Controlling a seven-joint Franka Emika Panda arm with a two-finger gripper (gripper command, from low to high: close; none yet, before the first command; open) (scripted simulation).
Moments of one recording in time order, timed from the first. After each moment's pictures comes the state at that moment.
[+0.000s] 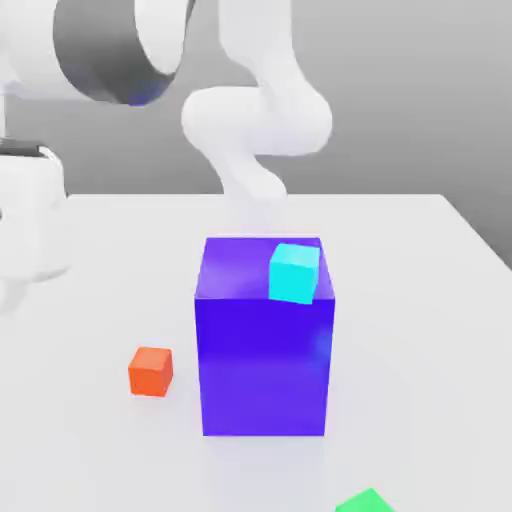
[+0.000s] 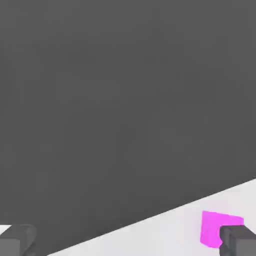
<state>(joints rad) -0.20 0.17 -0.24 -2.08 0.14 2.46 0.63</state>
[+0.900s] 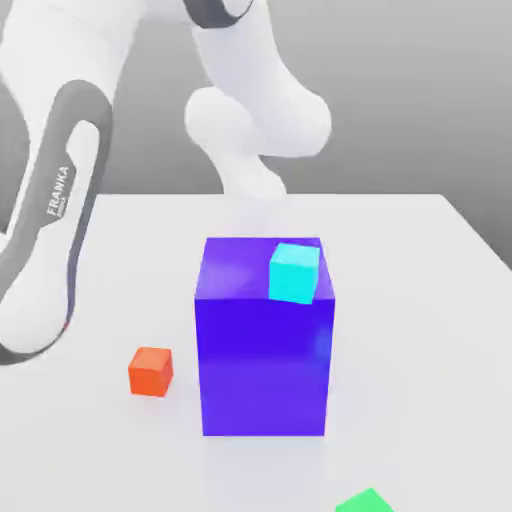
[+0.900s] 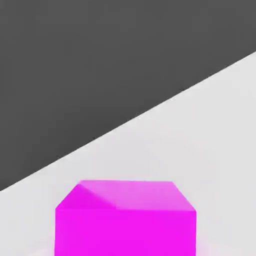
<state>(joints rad) -0.27 0.51 -0.22 -2.03 0.21 2.52 0.58</state>
